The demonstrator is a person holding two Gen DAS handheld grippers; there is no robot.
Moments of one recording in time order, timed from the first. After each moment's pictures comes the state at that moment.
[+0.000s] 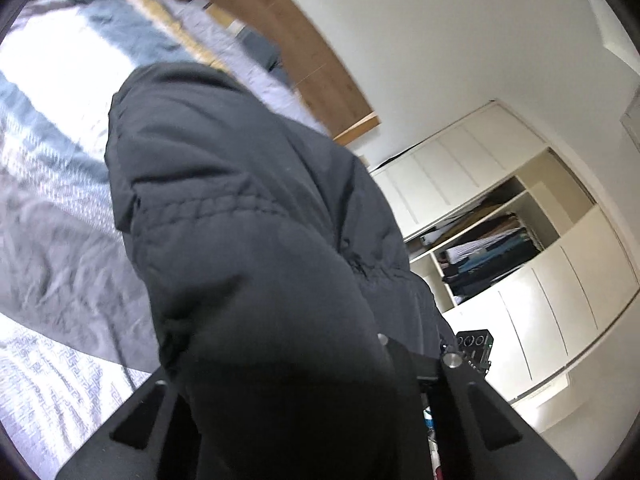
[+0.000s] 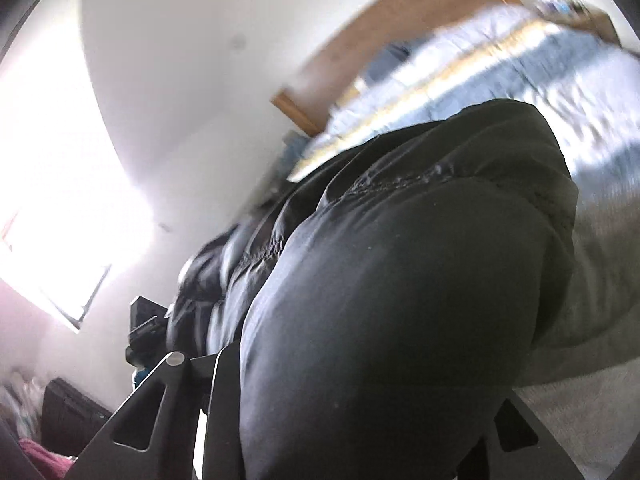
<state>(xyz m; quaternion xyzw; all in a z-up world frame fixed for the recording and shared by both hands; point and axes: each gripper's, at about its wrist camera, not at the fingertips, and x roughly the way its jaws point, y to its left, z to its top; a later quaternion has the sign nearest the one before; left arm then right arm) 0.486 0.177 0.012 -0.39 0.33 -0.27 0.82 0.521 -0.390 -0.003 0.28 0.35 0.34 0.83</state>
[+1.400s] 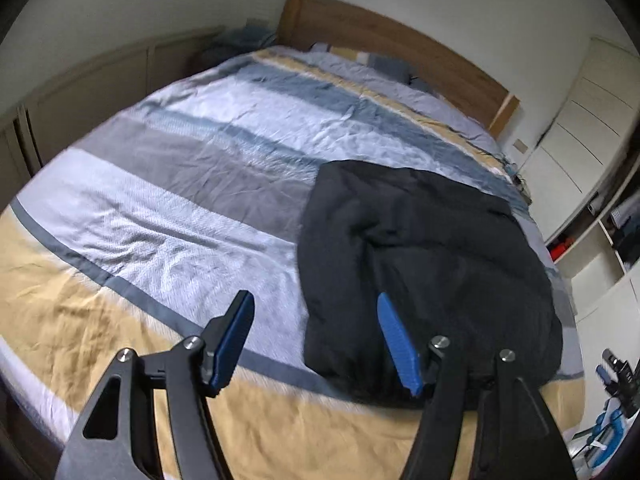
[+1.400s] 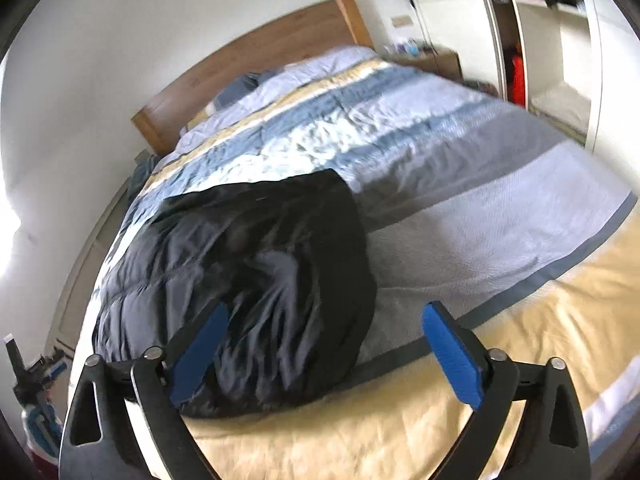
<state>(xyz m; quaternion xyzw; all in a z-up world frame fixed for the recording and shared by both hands) 0.269 0.213 0.034 -0.17 0.40 0.05 0.90 0.297 -0.449 0.005 0.19 0.39 0.02 0.90</state>
